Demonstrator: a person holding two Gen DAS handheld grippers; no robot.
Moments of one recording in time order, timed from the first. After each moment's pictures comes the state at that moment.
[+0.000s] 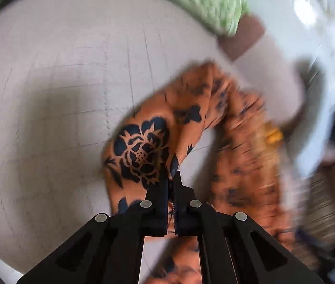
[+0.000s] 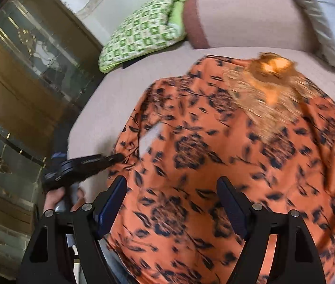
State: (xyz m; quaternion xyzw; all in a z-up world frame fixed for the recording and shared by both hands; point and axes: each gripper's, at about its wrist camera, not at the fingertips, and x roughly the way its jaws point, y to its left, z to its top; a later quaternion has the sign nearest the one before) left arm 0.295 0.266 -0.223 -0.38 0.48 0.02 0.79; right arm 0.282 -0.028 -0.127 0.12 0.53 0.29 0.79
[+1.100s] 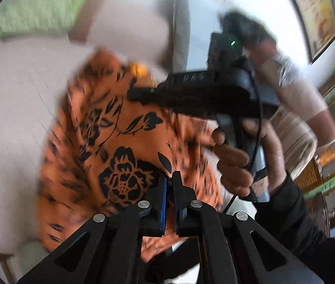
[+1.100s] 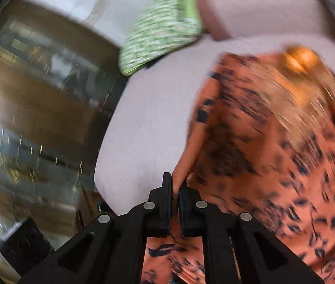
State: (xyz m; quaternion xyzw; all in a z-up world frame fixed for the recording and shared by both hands) left arm 0.180 0.071 -0.080 -0.17 0.52 -0.25 0.80; right arm 0.328 -0.047 -0.131 0.23 0.57 0.33 0.71
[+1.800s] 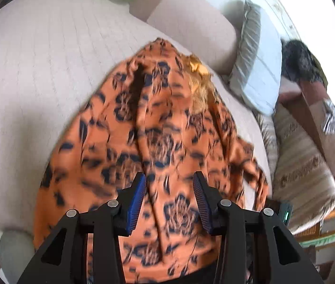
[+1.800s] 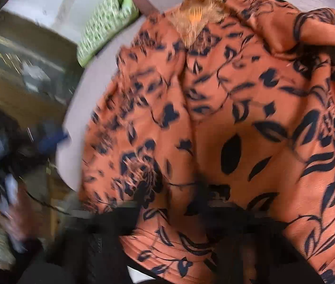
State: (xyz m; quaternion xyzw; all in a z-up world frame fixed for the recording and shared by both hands) left arm 0.208 0.151 -0.097 -0.27 0.52 -0.11 0.80; right arm 0.209 -0.135 -0.247 0.19 0.60 0.25 0.74
